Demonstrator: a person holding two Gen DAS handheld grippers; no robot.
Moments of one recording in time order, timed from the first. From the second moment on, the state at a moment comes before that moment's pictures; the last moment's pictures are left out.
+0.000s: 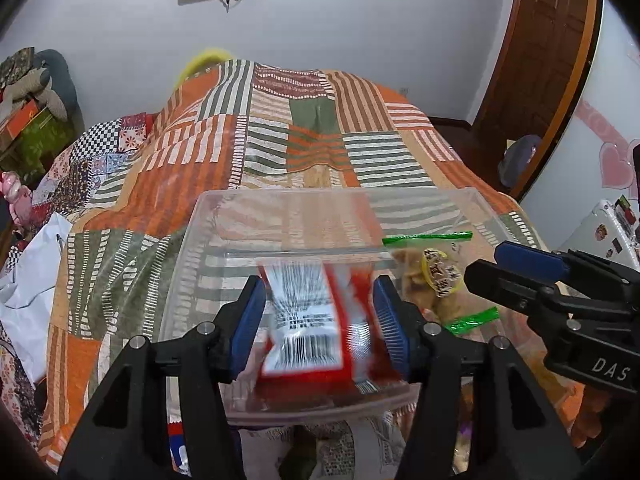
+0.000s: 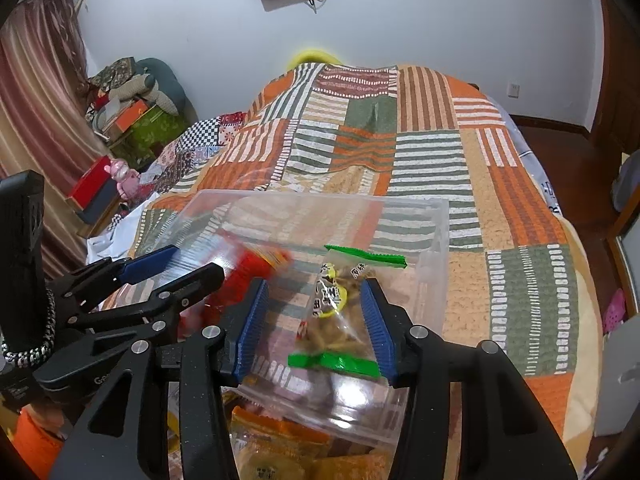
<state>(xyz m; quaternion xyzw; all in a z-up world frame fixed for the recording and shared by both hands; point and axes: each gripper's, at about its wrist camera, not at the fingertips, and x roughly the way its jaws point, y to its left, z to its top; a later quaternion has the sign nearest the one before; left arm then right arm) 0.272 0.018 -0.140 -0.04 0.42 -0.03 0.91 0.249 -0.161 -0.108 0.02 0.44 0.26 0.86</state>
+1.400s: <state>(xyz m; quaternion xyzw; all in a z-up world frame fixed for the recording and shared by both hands) 0.118 0.080 -0.115 -0.04 0.40 -0.01 0.92 0.139 -0.172 -0.093 0.00 0.42 0.26 0.87</state>
